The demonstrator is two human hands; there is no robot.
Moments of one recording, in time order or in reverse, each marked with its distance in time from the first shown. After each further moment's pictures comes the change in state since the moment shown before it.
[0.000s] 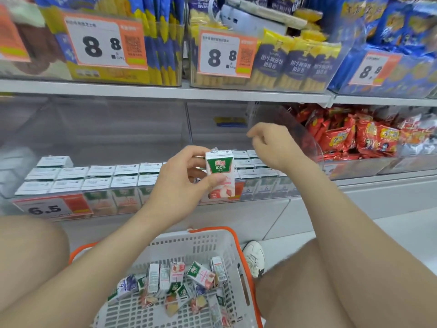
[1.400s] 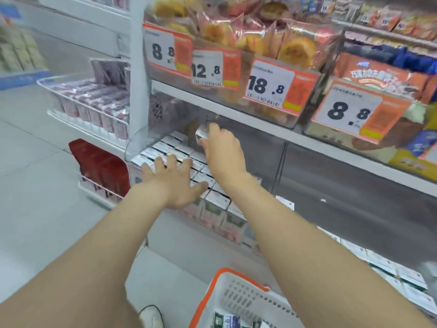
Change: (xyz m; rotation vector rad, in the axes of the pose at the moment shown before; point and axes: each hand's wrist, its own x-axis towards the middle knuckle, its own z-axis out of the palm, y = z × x) left_hand -0.081 -0.146 -0.421 1.050 0.049 -0.833; right_hand 0.037 -0.538 0.290 0.044 0.007 -0.671
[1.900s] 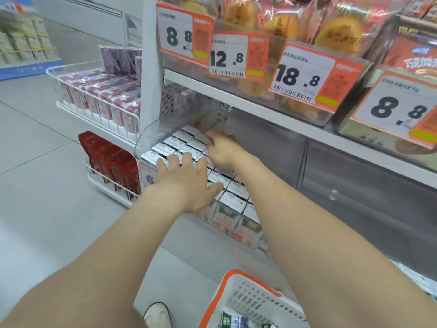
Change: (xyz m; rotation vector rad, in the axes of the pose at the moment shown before) left_hand -0.009 0.009 -0.008 0.070 -0.026 0.030; right_hand 0.043 0.011 0.037 0.211 -0.525 0.123
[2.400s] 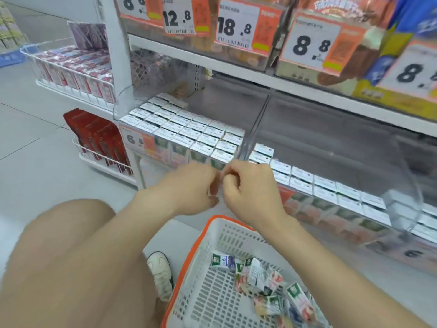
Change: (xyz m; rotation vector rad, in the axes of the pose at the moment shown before) left_hand -0.104 0.064 0.039 -0.188 0.015 0.415; right_hand -0.279 0.051 0.014 0.126 0.453 -0.119
